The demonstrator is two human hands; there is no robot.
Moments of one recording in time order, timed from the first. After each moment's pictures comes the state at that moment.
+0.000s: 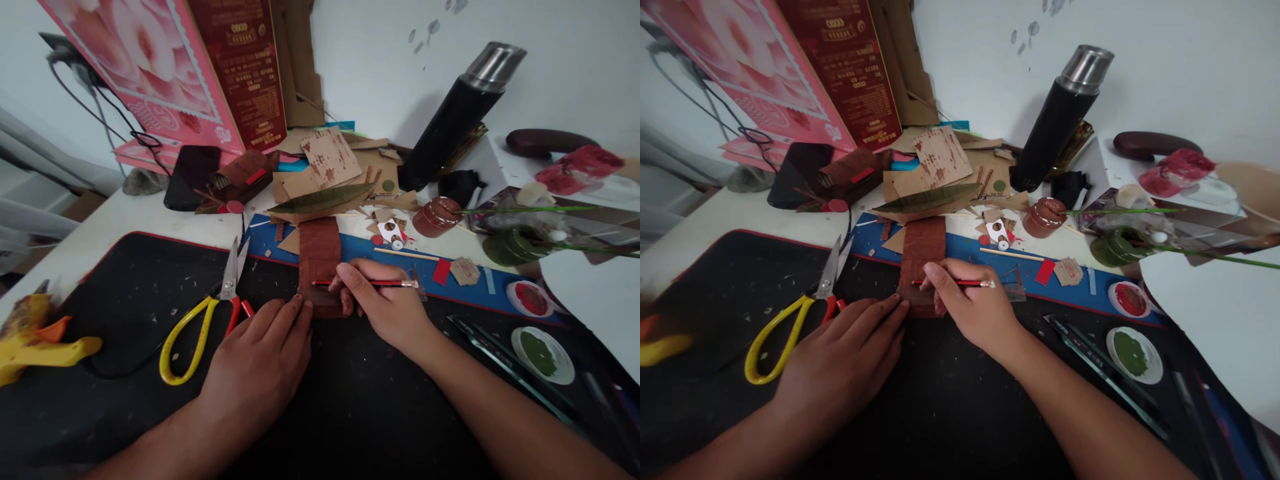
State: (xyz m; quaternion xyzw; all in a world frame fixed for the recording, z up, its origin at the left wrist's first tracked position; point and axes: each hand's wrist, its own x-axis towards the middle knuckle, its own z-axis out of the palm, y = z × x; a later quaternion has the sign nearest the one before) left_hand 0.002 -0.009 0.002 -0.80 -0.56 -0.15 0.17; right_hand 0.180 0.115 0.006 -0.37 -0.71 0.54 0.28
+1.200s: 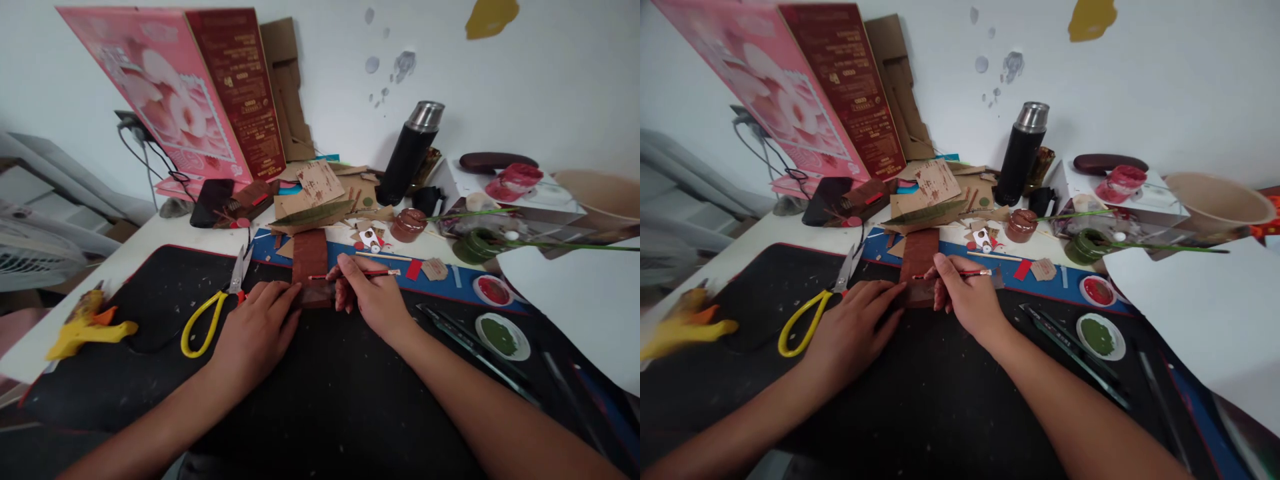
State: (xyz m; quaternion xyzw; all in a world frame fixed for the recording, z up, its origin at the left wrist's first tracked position) left_hand 0.000 -0.006 -0.008 -0.76 -0.62 -0.17 0.07; right_hand 0.191 0.104 0.009 -0.35 -0.56 0.65 0.37
